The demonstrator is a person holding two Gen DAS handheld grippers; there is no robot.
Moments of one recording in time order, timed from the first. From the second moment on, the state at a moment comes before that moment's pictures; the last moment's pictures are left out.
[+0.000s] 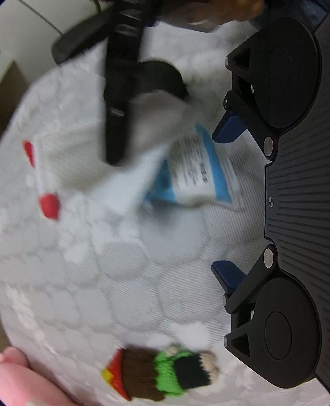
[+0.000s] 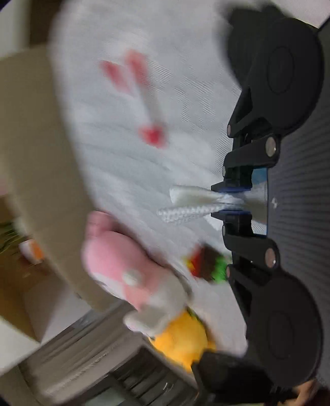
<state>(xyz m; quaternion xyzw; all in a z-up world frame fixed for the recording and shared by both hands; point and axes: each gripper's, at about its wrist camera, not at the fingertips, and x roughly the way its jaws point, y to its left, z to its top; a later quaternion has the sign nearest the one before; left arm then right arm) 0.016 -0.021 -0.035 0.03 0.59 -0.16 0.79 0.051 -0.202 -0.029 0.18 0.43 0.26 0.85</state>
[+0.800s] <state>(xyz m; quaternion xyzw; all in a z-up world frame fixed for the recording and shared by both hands) 0.022 0.004 -0.053 0.04 0.60 -0.13 0.79 0.039 -0.214 -0.056 0.18 0.52 0.17 0.82</state>
